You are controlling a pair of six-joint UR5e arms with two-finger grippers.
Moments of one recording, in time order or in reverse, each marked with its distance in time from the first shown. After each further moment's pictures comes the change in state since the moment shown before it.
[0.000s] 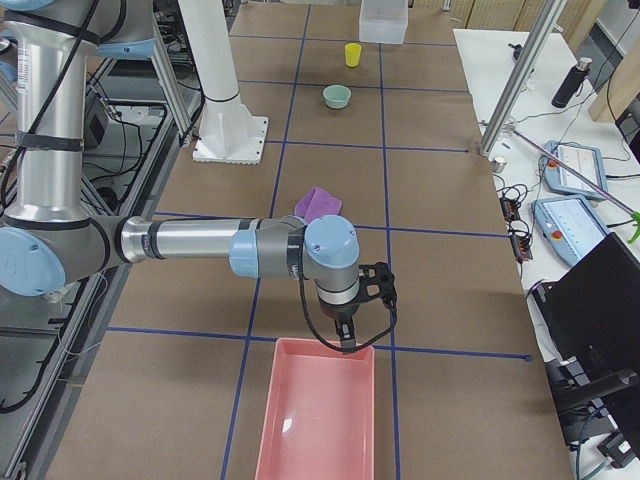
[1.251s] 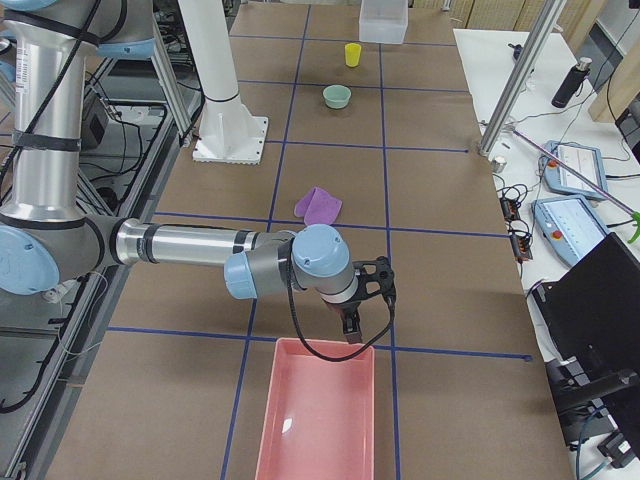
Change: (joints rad) left arm 0.000 -0.015 -0.099 -0.114 -0.093 -0.036; right arm -0.011 -0.027 -0.056 0.291 0.126 0.267
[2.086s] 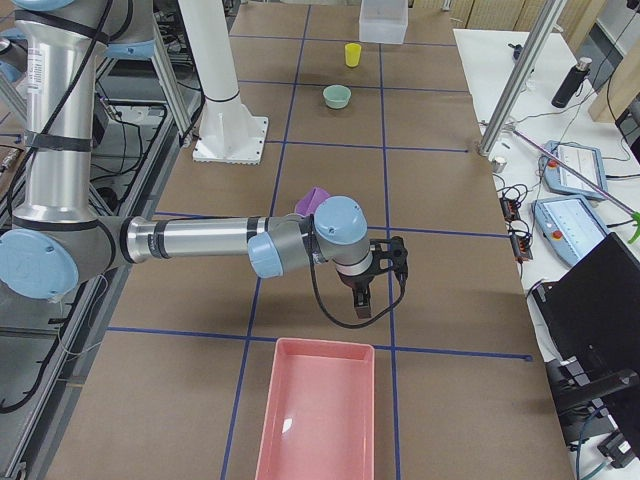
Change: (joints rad) left arm 0.153 0.070 0.053 -0.346 0.040 -0.349; right arm -0.114 0.035 0.053 0.003 -0.045 0.174
